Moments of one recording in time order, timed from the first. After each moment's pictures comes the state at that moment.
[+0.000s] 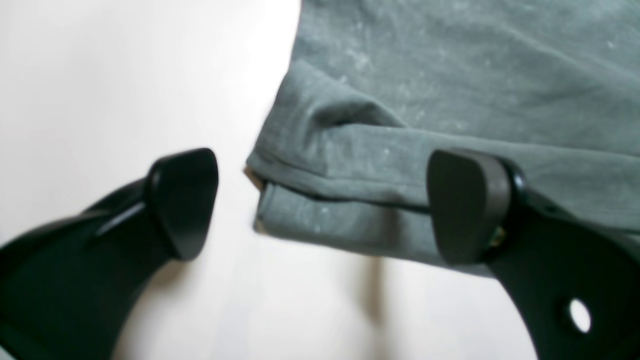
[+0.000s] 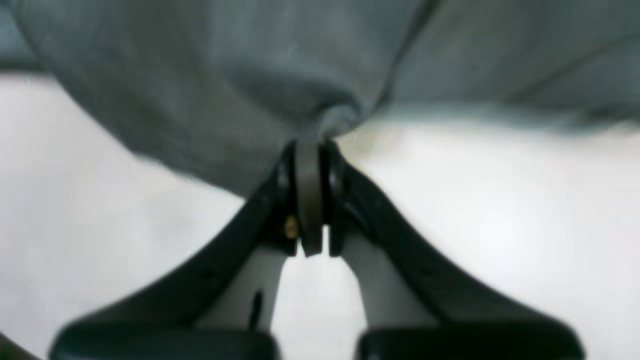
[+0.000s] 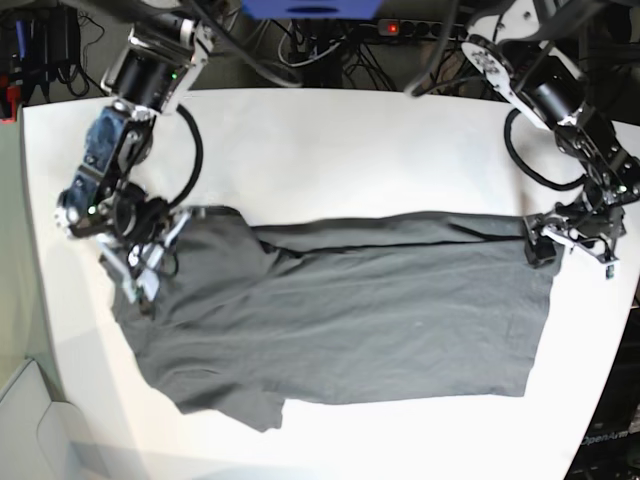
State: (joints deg) left arm -15.2 -7.2 -49.9 72.0 -1.1 -40.3 45.3; right arm 11.9 -4.7 29.4 88.9 -1.4 40.1 -67.2
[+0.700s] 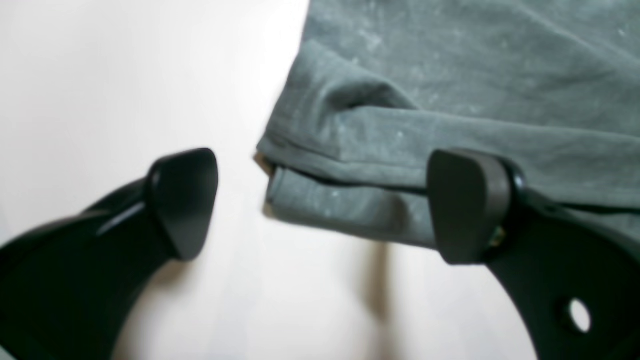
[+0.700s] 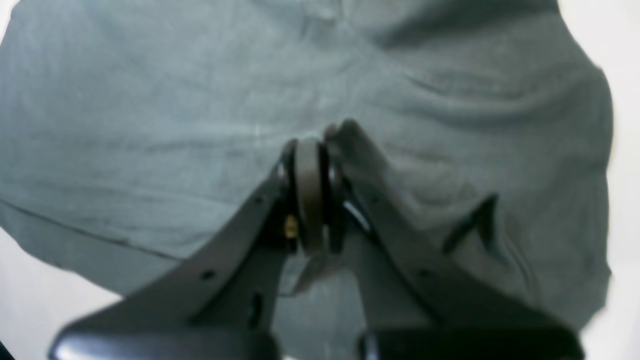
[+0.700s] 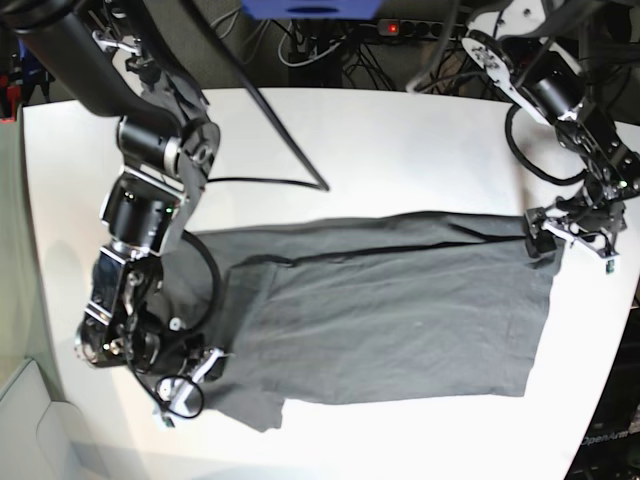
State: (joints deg) left arm -14.1 -7.3 -49.9 72.5 -1.1 -40.3 45.7; right arm 38.0 -4.5 29.1 61.6 -1.3 39.9 -56.8
